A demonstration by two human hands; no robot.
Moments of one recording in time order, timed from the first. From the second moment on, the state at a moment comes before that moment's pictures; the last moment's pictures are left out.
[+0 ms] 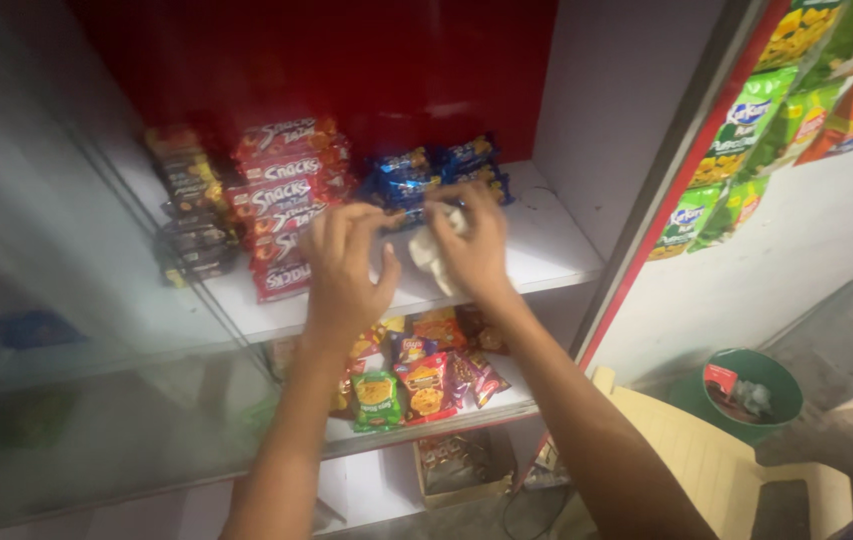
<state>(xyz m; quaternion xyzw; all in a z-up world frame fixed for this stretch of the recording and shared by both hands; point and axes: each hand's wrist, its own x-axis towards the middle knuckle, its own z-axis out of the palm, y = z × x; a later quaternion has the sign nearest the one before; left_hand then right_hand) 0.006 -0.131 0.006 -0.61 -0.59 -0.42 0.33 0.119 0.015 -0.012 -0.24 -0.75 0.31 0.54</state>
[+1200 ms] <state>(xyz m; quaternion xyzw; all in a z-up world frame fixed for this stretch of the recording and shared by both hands) 0.052 -0.093 0.070 -0.63 -0.48 -0.50 0.35 0.195 0.041 0.014 -0.19 -0.78 0.08 0.59</state>
